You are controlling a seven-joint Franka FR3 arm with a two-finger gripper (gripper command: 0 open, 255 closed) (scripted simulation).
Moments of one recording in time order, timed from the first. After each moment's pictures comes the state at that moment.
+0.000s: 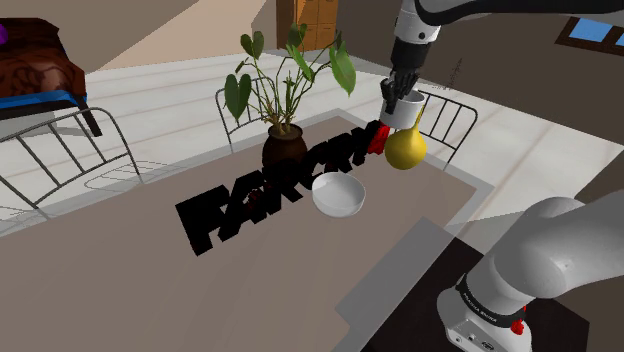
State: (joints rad) arm -0.12 -0.50 -0.01 -2.18 -0.05 1.73 -0.07
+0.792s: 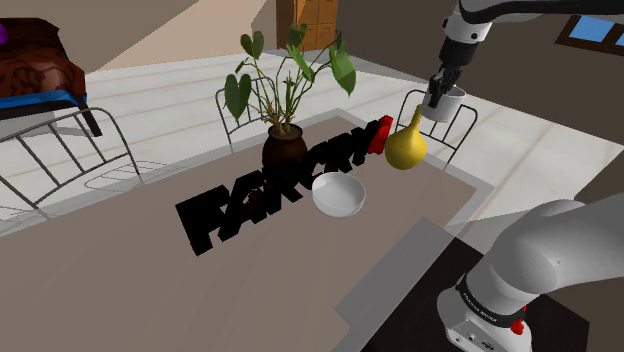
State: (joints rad) arm -0.22 -0.53 -0.23 -2.19 -0.15 1.74 -0.35
